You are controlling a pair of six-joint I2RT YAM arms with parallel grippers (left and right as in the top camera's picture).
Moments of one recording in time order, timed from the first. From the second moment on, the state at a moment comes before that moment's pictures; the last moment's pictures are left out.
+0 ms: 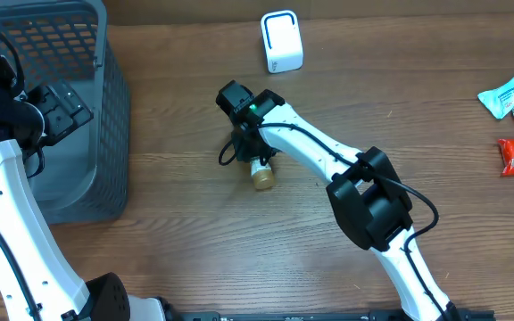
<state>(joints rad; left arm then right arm) 0.35 1.62 2.19 -1.69 -0.04 -0.33 0.72 2.39 2.02 -1.04 0.02 0.49</state>
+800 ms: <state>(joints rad) 0.35 1.62 2.19 -1.69 -0.04 -0.33 0.54 2.39 2.49 -0.97 0.25 0.43</state>
